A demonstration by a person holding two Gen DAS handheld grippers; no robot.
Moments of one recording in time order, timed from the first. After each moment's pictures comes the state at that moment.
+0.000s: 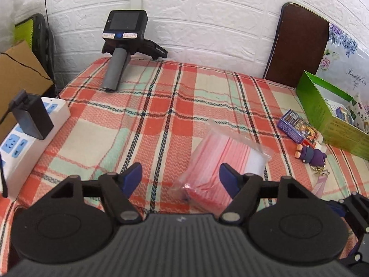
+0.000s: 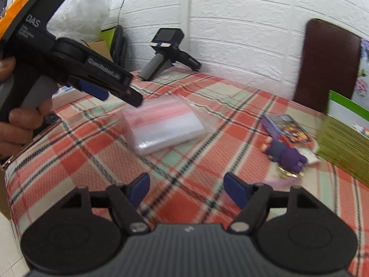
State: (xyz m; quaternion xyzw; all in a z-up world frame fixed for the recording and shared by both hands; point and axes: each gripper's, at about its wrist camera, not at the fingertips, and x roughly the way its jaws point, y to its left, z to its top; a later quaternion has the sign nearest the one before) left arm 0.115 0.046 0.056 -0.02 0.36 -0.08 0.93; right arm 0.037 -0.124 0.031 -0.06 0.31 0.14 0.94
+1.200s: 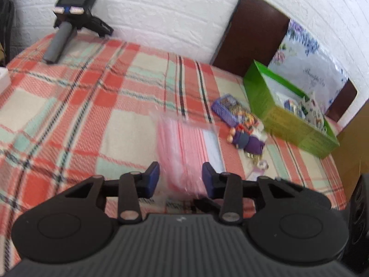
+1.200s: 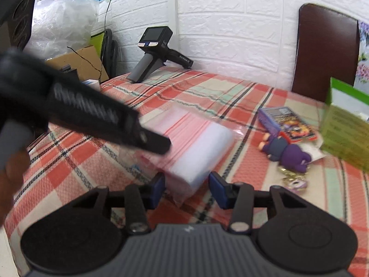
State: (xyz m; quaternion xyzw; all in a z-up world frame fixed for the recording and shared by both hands) left arm 0.096 0.003 0.050 -0.09 0.38 -0.18 0.90; right arm 0.054 -0.143 0.022 -0.02 0.31 0.13 0.94
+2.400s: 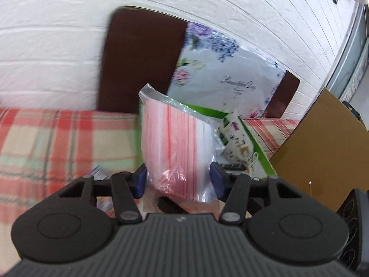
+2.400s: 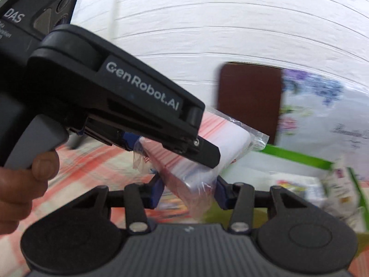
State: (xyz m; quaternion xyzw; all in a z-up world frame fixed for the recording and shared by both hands) left arm 0.163 -0.184 0.120 -0.04 0.33 -0.36 0.87; right arm 0.065 -0.277 0.089 -0.01 0.19 0.01 0.98
